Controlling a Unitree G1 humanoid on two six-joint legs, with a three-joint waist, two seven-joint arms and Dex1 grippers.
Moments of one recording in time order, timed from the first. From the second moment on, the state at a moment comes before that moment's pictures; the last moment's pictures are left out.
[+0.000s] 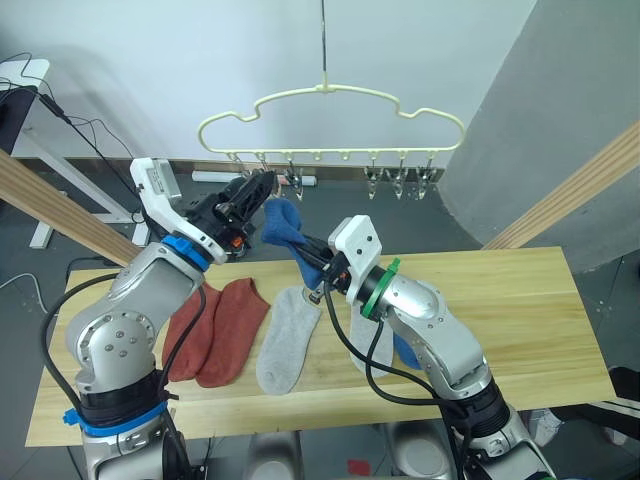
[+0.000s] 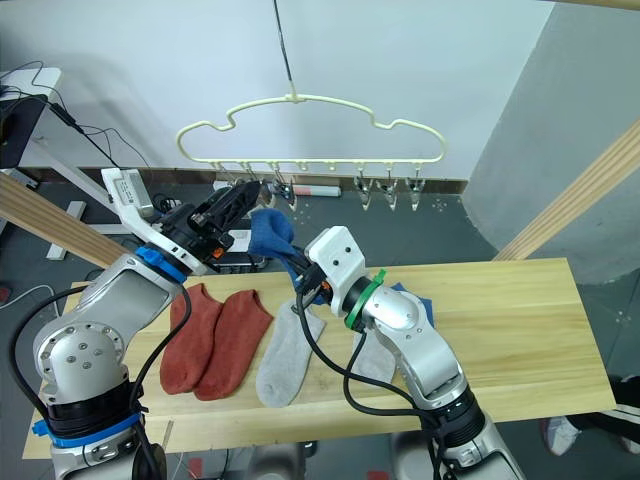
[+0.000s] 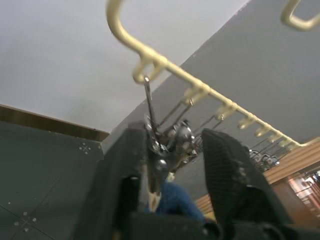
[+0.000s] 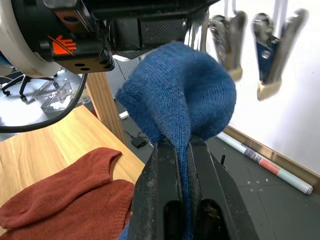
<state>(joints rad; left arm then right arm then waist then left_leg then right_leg) -0.39 0.41 0.36 -0.43 -1.12 0.82 -0.09 -0.41 -0.04 0.38 -0.32 0.10 0.46 0.43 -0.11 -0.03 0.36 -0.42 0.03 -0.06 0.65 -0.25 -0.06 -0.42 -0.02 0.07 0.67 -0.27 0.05</state>
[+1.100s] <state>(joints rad) -0.15 0.56 0.21 -0.54 -0.67 0.52 -0.32 -0.34 -0.38 0.22 -0.51 0.20 0.54 0.59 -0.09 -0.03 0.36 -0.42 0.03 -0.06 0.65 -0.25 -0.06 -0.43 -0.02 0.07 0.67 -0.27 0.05</state>
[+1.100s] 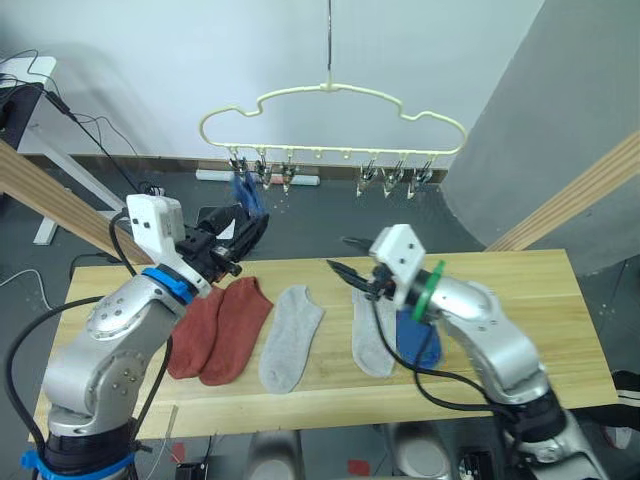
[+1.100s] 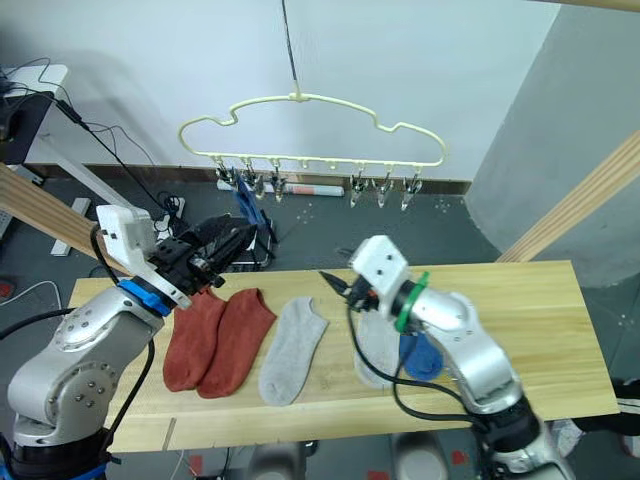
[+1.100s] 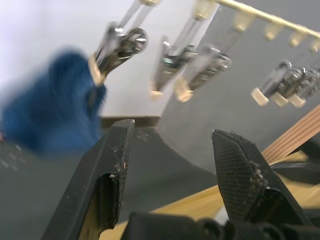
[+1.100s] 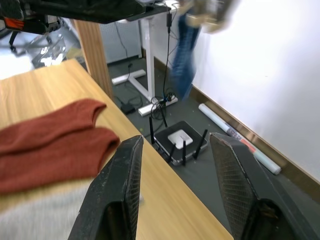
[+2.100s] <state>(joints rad) -0.17 0.24 0.07 -0.41 -0.25 0.17 -0.23 -0.25 -0.76 -0.18 -0.70 0.60 0.64 0.77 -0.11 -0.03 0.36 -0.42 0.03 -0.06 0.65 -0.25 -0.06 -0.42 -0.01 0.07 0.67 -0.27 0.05</state>
